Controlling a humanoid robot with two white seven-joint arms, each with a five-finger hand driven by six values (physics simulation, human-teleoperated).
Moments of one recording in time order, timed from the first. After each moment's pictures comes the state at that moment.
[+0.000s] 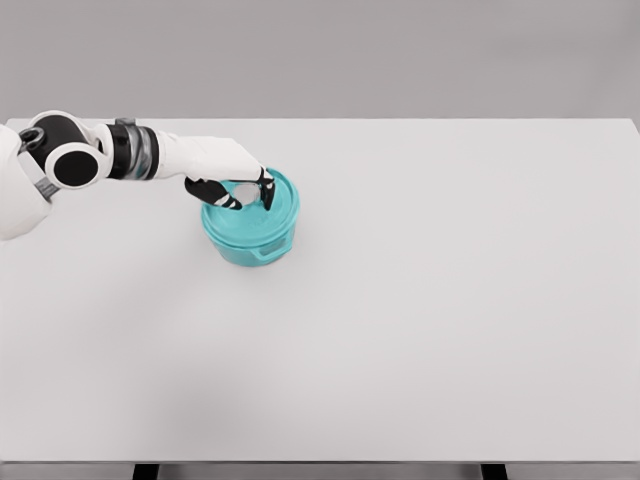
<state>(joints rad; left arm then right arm) -1.09 0.66 -1.15 -1.35 -0.19 -0.33 -0.61 0.05 0.00 0.51 -0.09 0.16 -0.04 0.31</state>
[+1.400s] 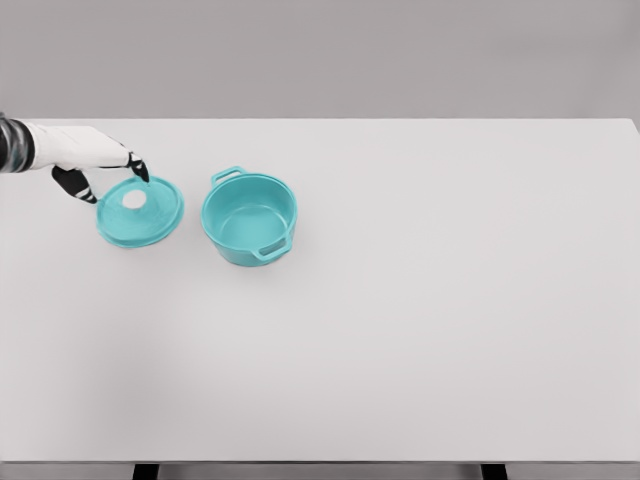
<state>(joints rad) -1.09 0.87 -1.15 -1.20 -0.36 -0.33 -0.61 0.05 0.00 0.51 -0.09 0.16 -0.04 0.31</state>
